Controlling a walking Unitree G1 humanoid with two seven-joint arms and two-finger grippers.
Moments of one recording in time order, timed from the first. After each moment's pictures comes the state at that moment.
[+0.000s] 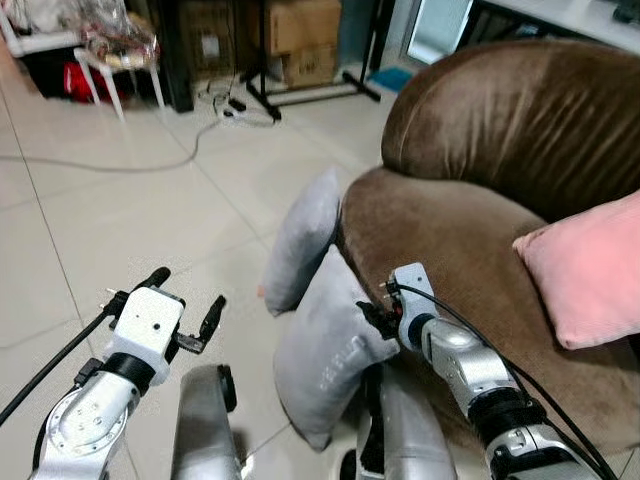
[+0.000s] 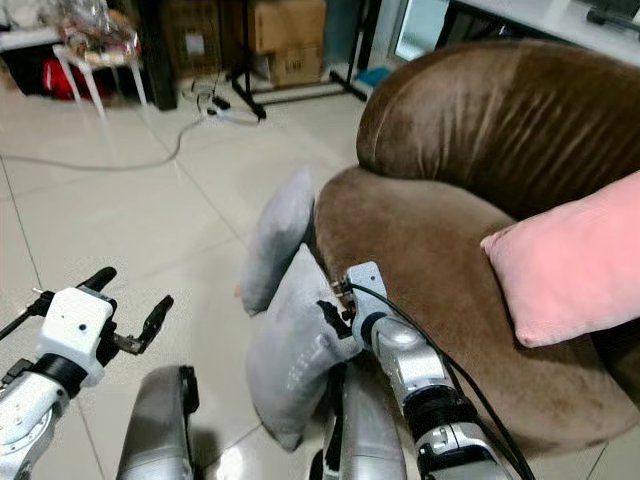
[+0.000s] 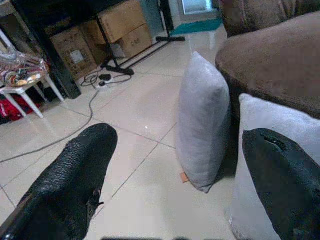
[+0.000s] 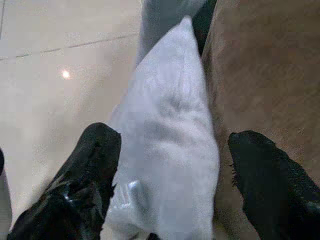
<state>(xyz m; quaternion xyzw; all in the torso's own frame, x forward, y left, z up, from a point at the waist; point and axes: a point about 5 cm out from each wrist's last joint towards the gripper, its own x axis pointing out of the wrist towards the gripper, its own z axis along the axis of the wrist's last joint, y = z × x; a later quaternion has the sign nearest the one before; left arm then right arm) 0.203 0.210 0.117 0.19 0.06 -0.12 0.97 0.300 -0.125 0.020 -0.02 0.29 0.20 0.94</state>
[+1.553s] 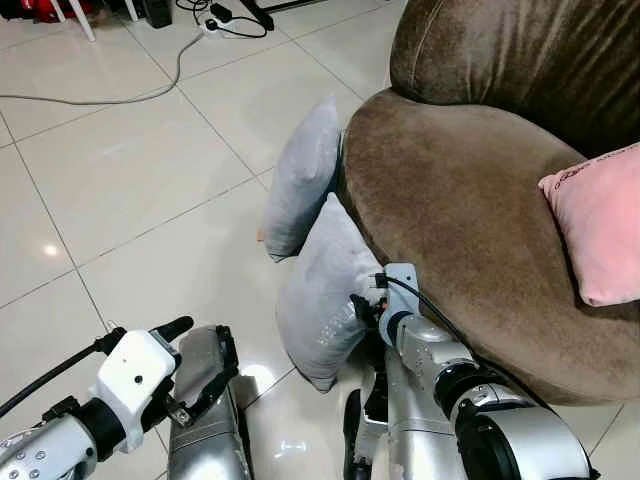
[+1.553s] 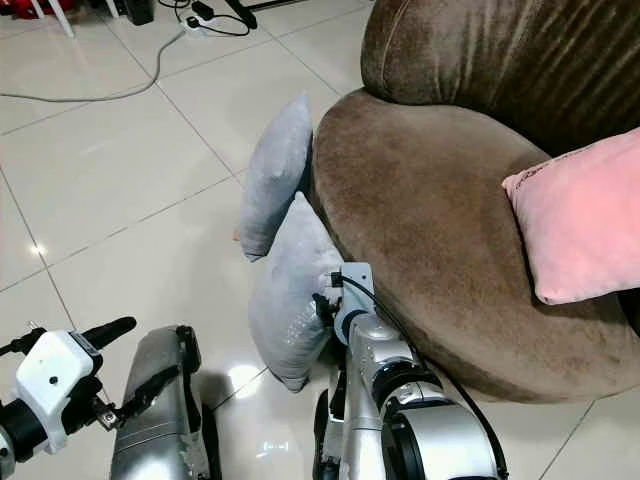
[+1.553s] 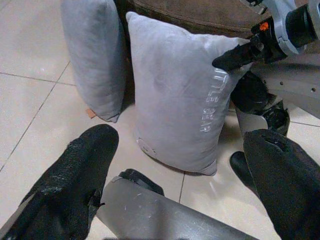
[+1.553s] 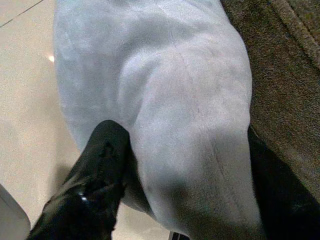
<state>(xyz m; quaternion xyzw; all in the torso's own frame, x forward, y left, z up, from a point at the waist) 0.151 0.209 0.131 0.17 0.16 -0.29 0.93 0.311 -0.100 0.008 0.06 0.32 0.11 0.94</state>
